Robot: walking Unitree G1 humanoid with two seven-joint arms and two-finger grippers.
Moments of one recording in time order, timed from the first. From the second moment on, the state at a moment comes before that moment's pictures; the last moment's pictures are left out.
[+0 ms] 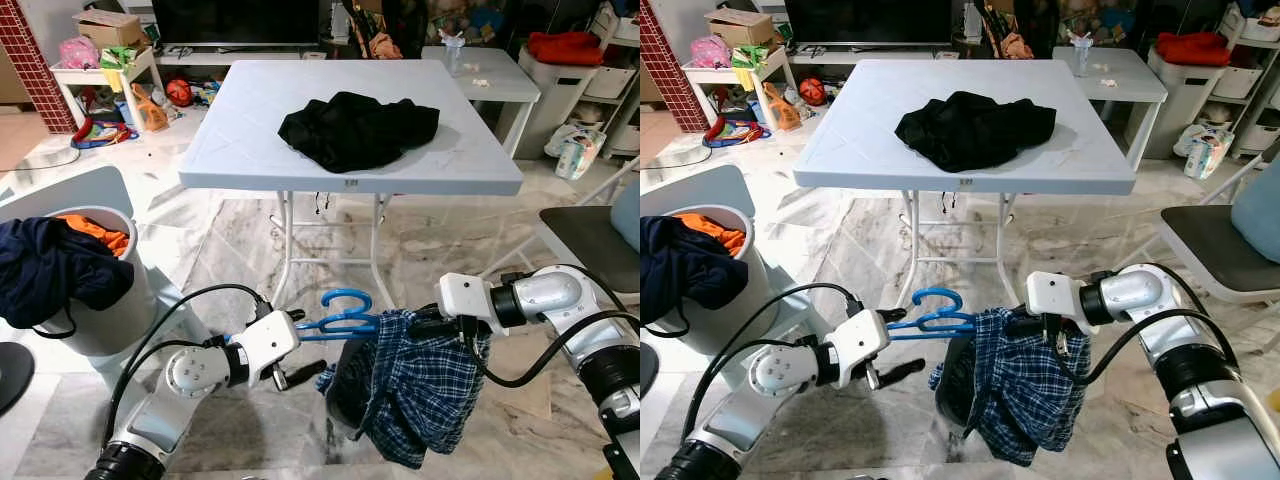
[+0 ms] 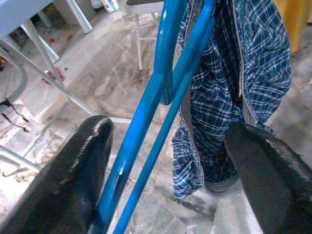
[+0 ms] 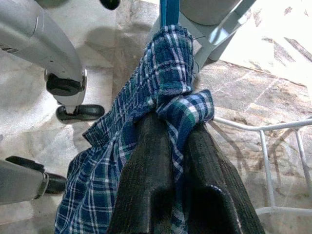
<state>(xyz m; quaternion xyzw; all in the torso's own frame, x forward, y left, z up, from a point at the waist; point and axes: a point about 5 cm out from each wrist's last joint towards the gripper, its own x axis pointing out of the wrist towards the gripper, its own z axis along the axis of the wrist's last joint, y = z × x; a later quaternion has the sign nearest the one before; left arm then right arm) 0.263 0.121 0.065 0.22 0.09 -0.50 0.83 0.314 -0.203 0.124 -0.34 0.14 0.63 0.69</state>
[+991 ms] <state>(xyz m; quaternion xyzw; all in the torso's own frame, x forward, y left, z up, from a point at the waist) 0.258 0.115 0.063 0.23 0.11 -0.56 0.79 0.310 -0.198 0.132 -0.31 0.15 0.68 0.64</state>
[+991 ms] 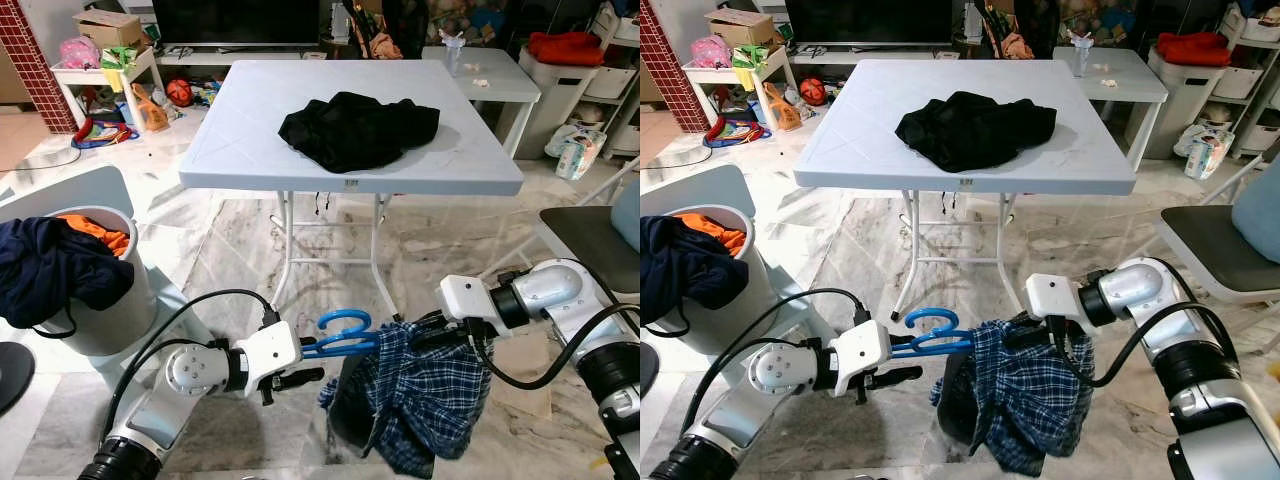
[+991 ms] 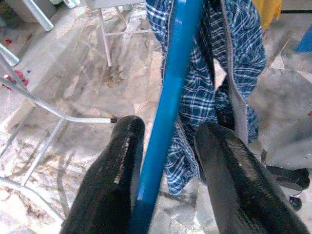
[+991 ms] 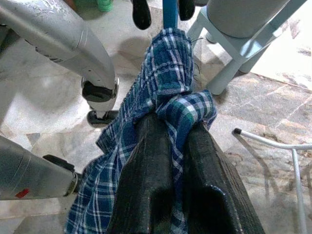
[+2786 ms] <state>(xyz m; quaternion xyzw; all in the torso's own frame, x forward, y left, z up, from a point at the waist) 0.276 0.113 0.059 0.18 0.07 -0.42 0.89 0.340 -0.165 0.148 -0.37 0.02 0.57 0.73</state>
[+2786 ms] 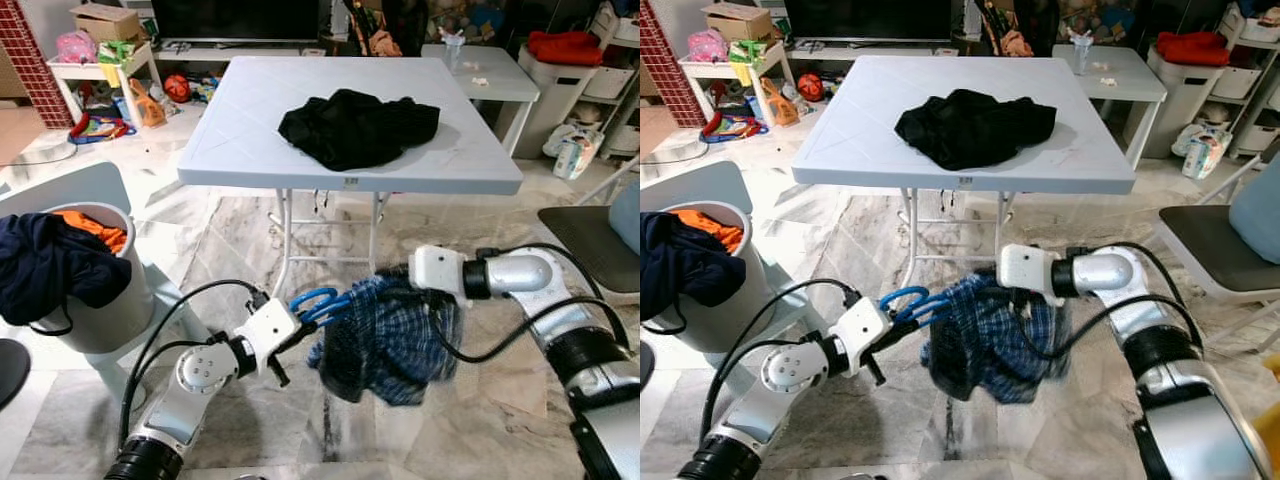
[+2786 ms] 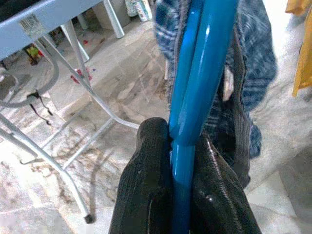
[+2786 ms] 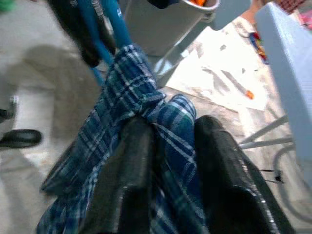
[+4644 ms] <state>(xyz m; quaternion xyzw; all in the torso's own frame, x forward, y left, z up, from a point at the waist) 0.274 0.113 0.071 0.07 0.11 -0.41 0.90 0.343 -0.166 0.084 -0.14 0.15 0.36 0.91</state>
